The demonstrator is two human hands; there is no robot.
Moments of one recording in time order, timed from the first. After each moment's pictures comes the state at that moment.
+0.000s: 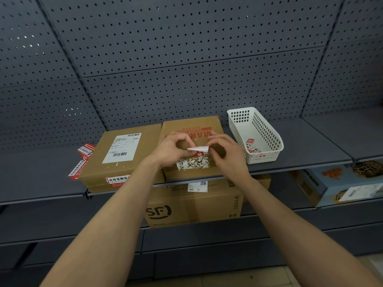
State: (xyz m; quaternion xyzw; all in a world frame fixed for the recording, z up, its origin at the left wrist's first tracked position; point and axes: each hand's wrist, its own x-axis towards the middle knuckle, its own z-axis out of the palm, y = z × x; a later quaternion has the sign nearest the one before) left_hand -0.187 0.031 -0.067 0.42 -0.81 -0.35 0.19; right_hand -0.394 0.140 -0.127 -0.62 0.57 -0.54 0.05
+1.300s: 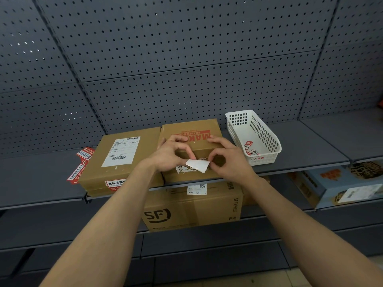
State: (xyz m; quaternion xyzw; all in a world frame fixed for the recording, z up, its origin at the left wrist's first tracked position) left_hand -0.179 0.034 -0.061 0.40 -0.86 -0.31 0.11; right_hand -0.413 0.144 -0.129 -0.69 0.57 -0.43 0.08
